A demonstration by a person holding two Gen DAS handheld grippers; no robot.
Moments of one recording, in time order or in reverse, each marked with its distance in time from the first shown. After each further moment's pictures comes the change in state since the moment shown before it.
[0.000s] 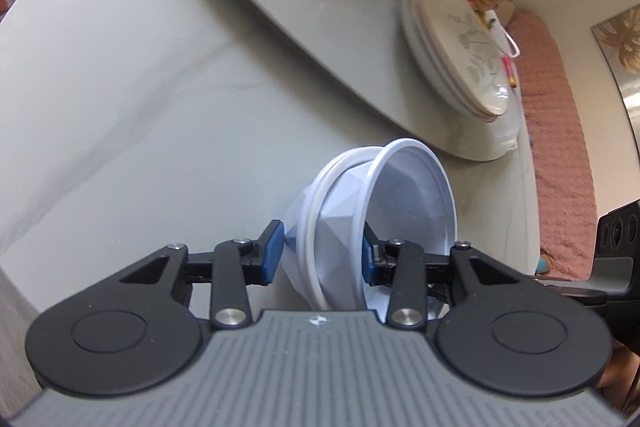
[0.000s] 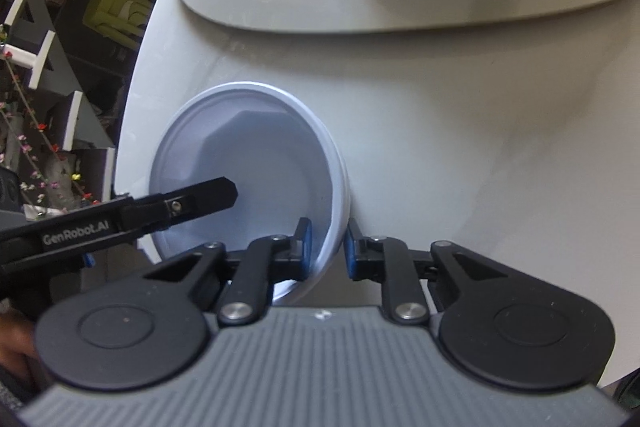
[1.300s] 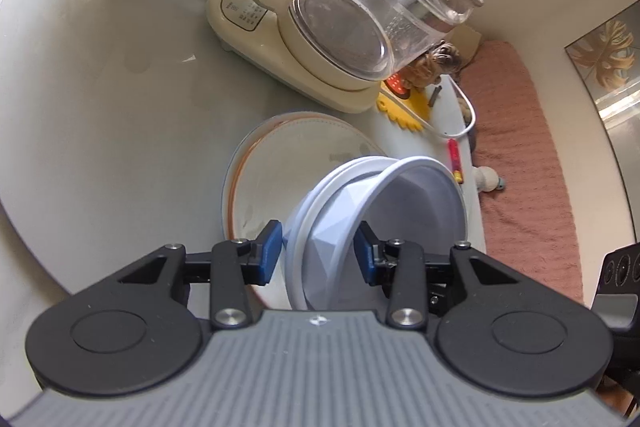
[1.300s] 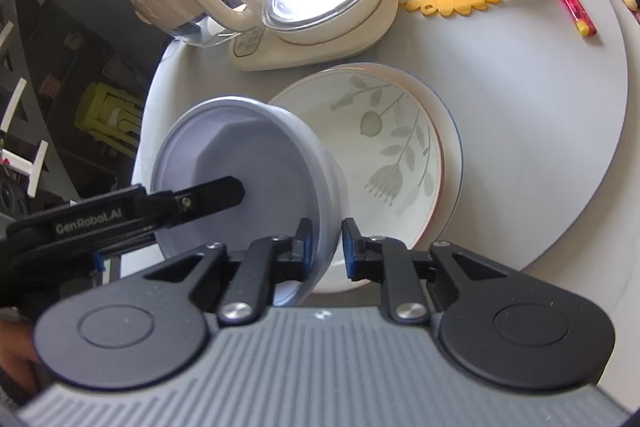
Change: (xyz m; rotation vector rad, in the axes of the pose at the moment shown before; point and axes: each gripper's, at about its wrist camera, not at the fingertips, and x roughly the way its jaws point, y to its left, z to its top) left arm 0.074 -0.147 0.173 0.057 -0.098 -0.048; right arm -0.072 -0.080 0.158 0.055 -0.223 -0.003
